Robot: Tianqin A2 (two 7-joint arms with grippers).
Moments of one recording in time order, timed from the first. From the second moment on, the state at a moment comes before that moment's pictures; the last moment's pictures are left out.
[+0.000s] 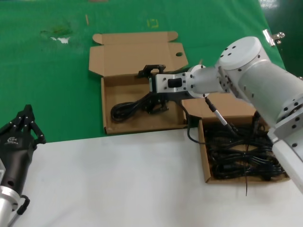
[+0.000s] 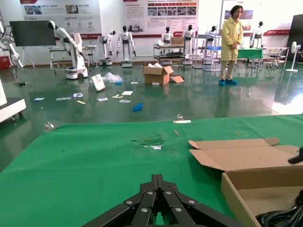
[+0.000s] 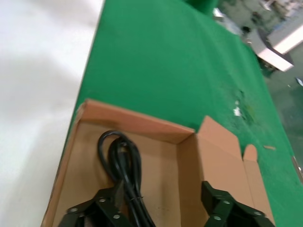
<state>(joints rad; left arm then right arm) 0.00 -0.30 1.60 -1.60 -1.80 0.00 0.00 1.31 0.01 -2.20 0.03 1.57 -0.73 -0.81</state>
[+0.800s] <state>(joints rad) 0.00 -0.30 1.60 -1.60 -1.80 0.00 0.00 1.03 0.32 -2.07 0.69 1.54 -0.76 -0.31</state>
